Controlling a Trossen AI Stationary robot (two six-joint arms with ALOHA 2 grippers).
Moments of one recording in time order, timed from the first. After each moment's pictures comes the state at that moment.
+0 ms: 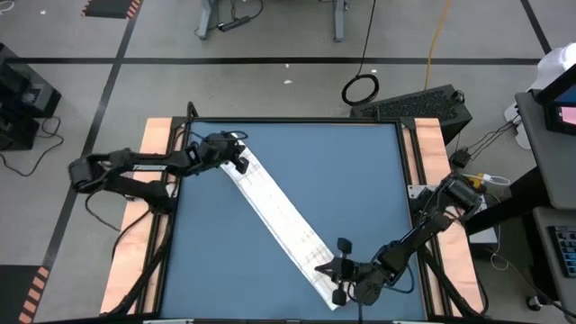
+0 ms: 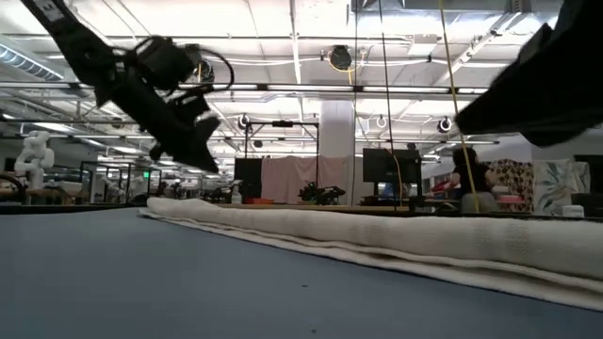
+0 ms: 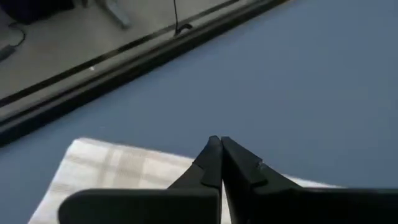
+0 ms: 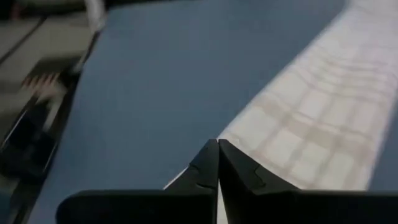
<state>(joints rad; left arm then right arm) 0.50 1.24 0.43 0.22 -0.22 -0.24 0.80 1.83 0.84 0.33 0.77 0.63</state>
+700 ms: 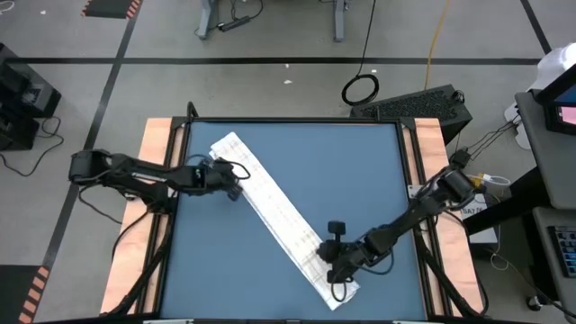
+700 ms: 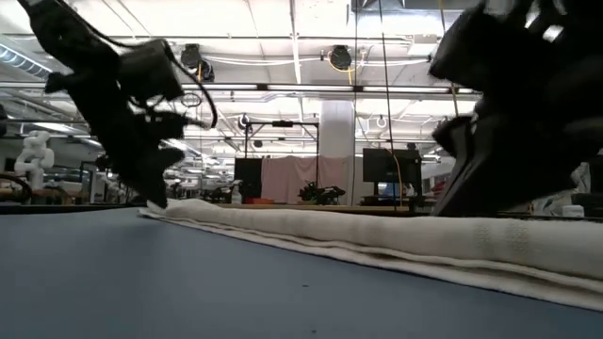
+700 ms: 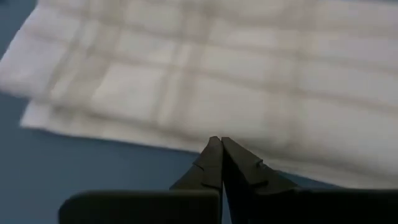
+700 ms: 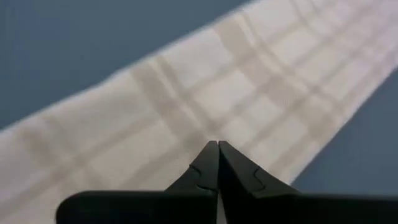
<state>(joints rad) 0.14 1.25 0.42 -0.27 -0.48 -0.62 0.59 1.81 0.84 0.03 0.47 0.49</state>
